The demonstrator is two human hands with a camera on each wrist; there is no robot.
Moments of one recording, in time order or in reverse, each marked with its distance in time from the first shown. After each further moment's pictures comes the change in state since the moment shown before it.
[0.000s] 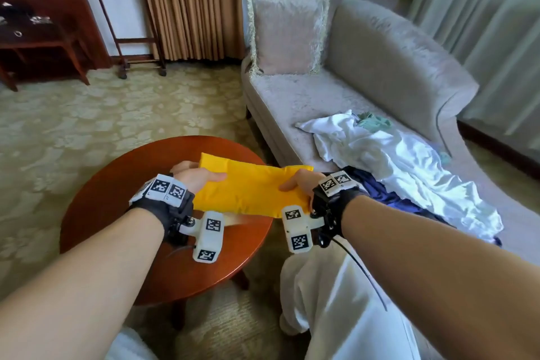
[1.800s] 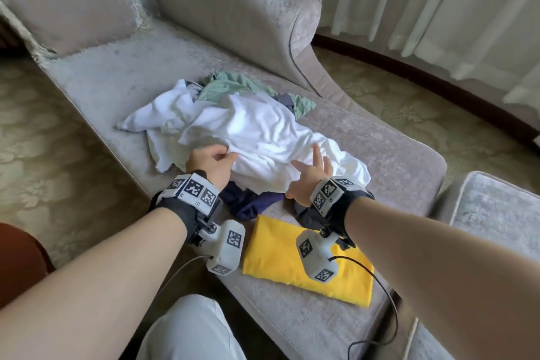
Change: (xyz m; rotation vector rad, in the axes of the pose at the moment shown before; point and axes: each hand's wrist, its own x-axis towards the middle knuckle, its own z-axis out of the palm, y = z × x) left_hand 0.014 0.166 0.458 0.099 -0.270 0.556; right_hand 0.188 0.248 -0.283 -0.257 0.334 0.099
